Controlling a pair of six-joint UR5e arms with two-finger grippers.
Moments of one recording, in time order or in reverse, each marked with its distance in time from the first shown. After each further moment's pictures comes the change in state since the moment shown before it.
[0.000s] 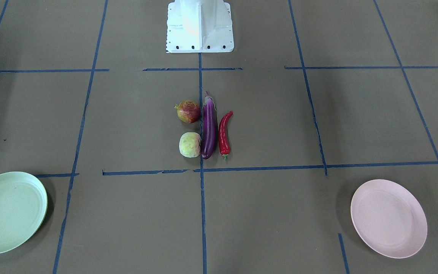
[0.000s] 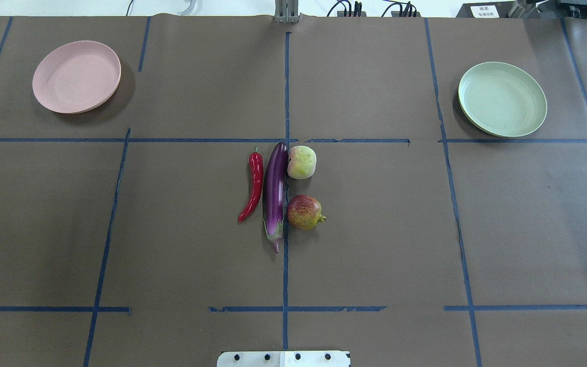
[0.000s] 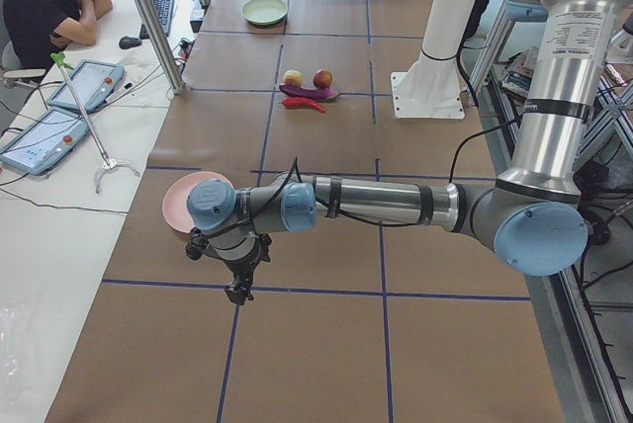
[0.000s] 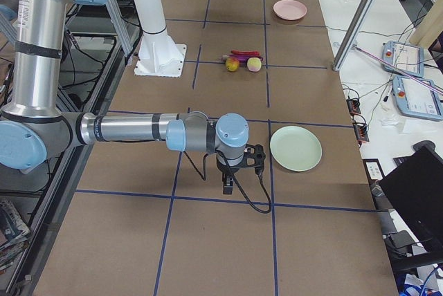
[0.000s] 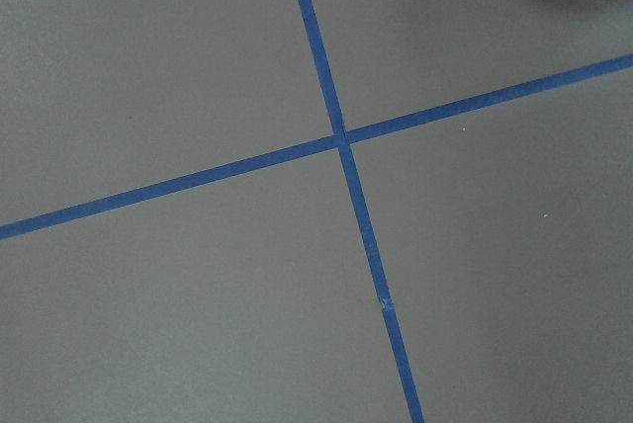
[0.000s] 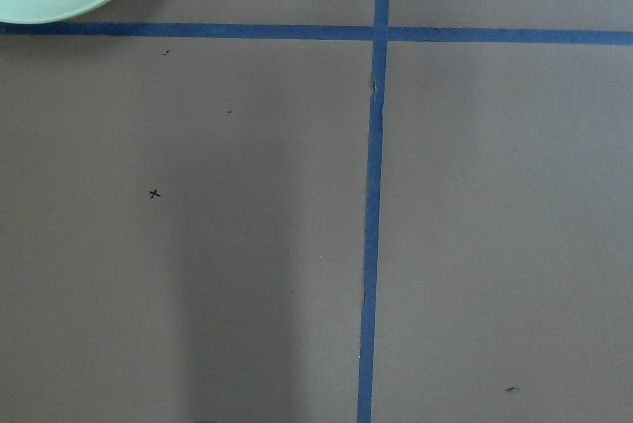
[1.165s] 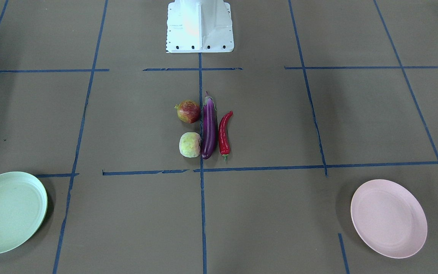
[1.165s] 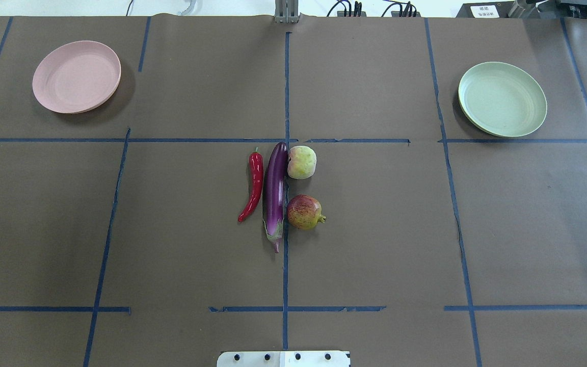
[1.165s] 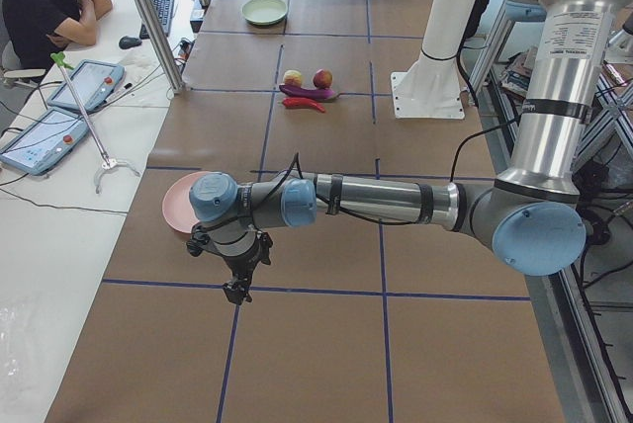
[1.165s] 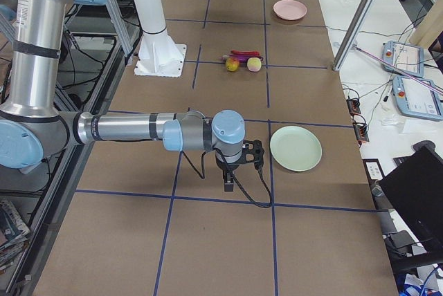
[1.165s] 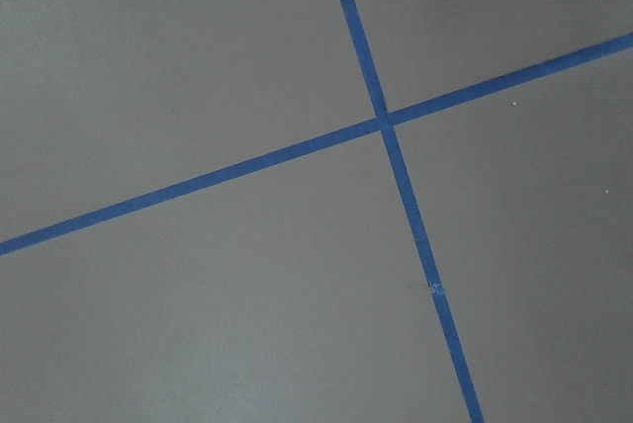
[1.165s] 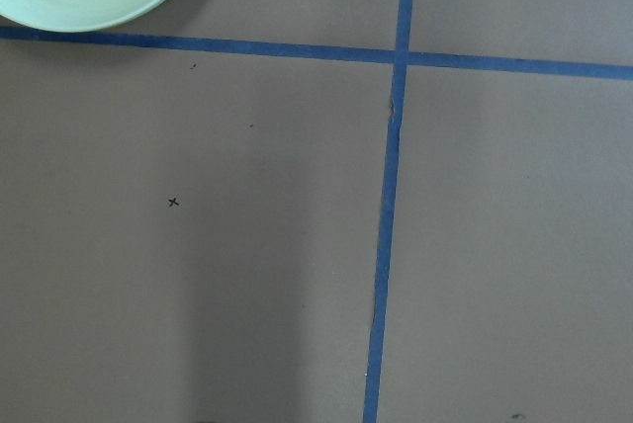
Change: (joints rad) left arm 0.017 0.005 -0.019 -0.012 0.028 0.011; right arm -0.004 -0.018 0.013 0.087 0.006 0.002
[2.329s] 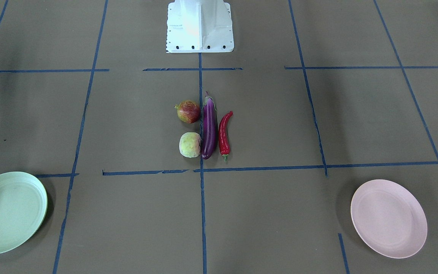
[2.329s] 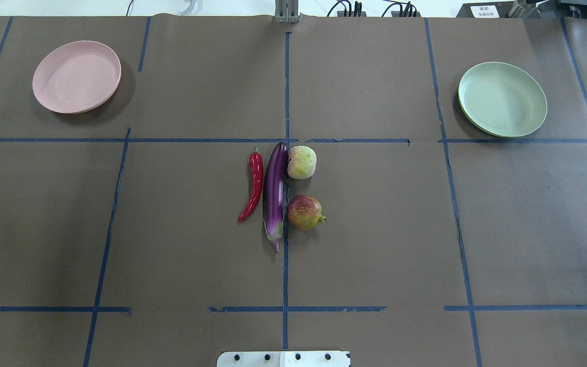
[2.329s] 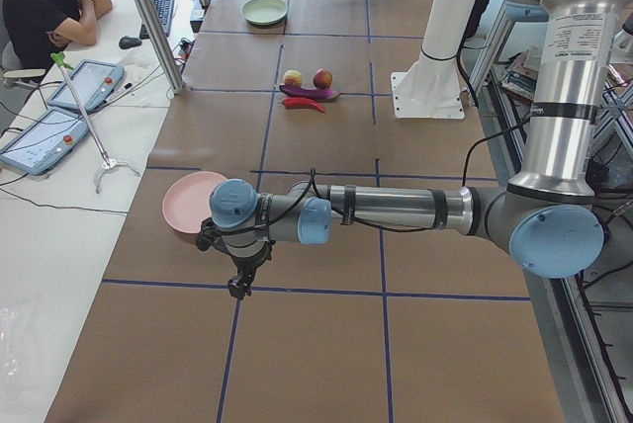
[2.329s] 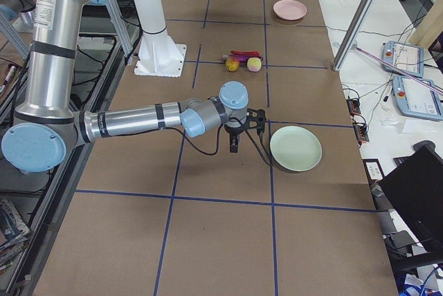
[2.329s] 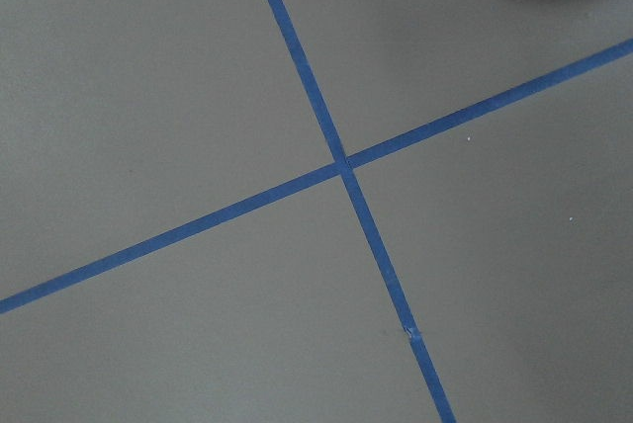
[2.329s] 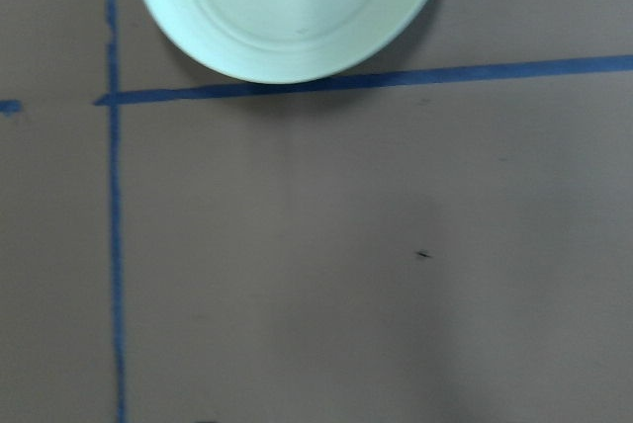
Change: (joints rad) left arm 0.020 0.068 -0.007 -0.230 -0.074 -0.078; right arm -0.324 0.055 0.068 0.352 0.029 0.706
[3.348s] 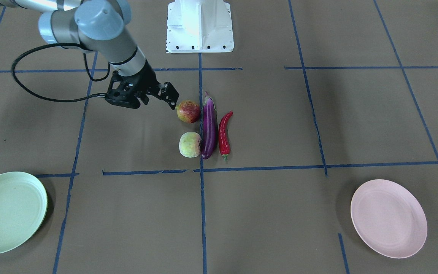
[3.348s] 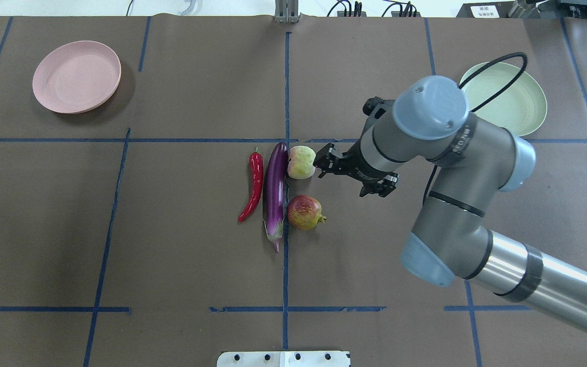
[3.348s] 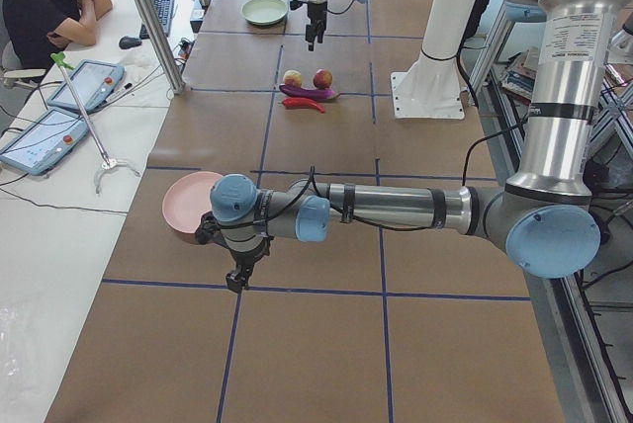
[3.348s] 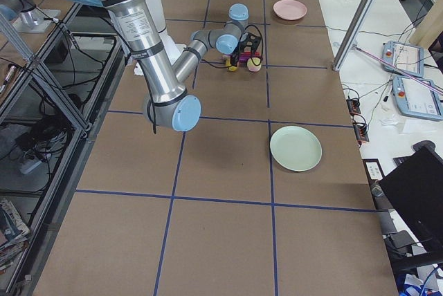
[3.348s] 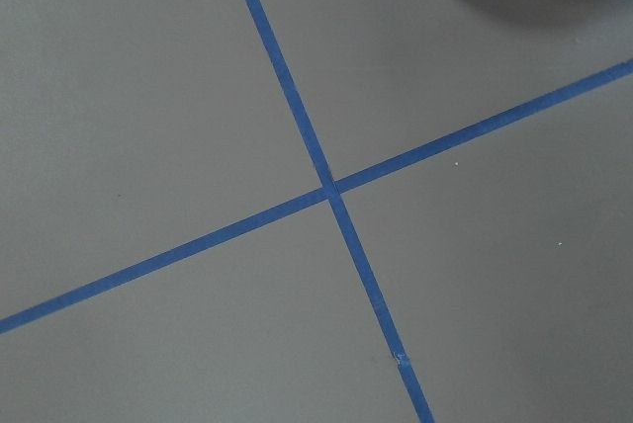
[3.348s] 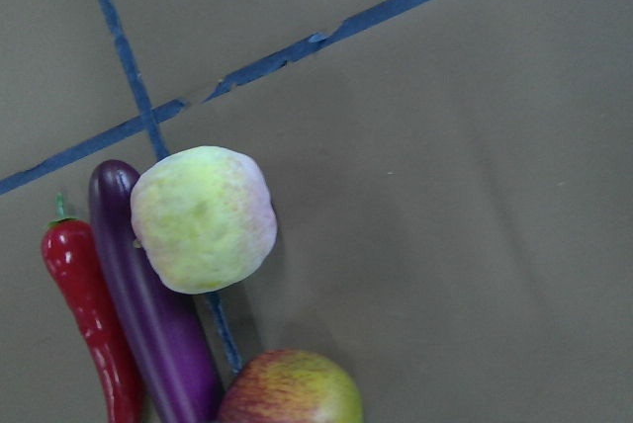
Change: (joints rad) left arm 0.016 -0.002 -0.006 -0.027 -0.002 -0.012; right arm -0.621 0.735 -0.153 -0.237 -0.413 0.878
